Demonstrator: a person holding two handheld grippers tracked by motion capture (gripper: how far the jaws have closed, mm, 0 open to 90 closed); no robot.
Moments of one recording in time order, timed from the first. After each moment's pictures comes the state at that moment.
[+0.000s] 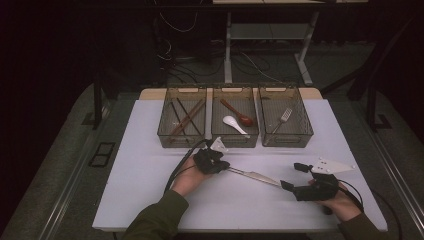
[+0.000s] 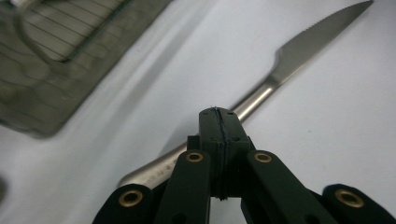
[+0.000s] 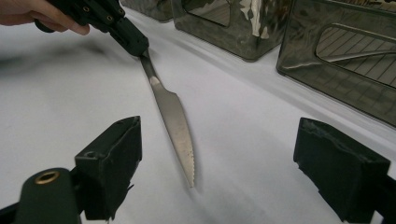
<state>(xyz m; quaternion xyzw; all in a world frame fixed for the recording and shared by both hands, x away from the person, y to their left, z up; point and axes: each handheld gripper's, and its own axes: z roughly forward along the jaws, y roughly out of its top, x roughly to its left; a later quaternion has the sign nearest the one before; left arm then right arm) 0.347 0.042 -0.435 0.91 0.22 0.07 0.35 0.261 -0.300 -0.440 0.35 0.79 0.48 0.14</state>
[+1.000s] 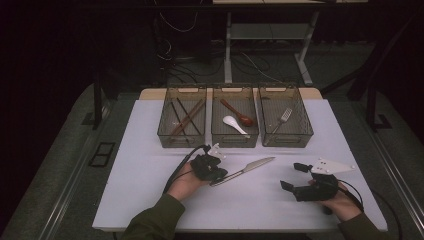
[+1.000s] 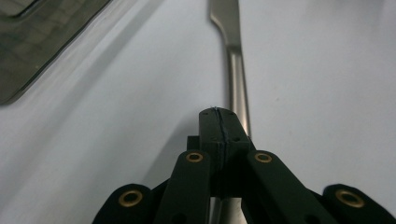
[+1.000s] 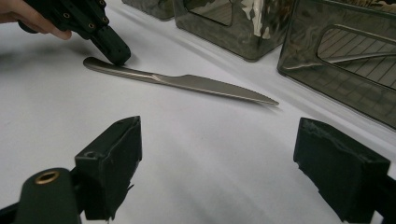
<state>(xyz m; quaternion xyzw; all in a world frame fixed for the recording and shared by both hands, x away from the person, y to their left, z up) 0.333 0.048 -0.438 0.92 0.22 0.02 0.34 0.261 -0.299 -0.439 0.35 0.79 0.48 0.14</state>
